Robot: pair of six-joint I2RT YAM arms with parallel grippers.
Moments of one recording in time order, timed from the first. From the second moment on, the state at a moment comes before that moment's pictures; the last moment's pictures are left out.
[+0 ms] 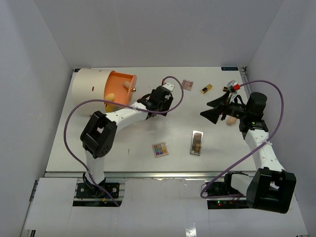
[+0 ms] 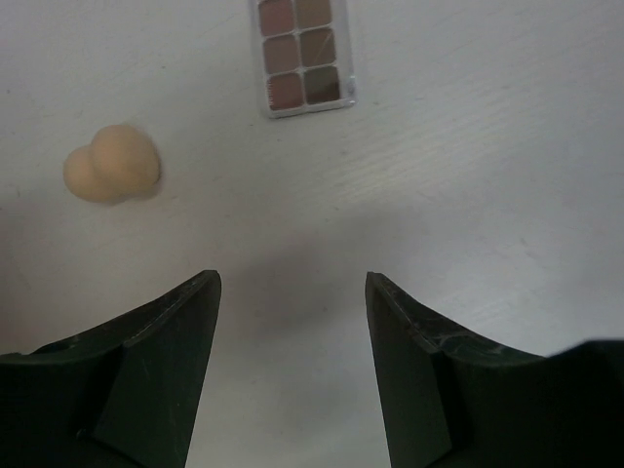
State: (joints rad) left arm -0.72 1.94 1.44 -0.25 -0.36 -0.08; right arm -0.12 1.11 0.74 0.12 -1.19 0.05
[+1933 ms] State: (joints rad) left arm -0.64 1.84 1.50 -0.23 -0.15 0.00; right arm -0.12 1.15 0.74 0.12 -1.20 0.02
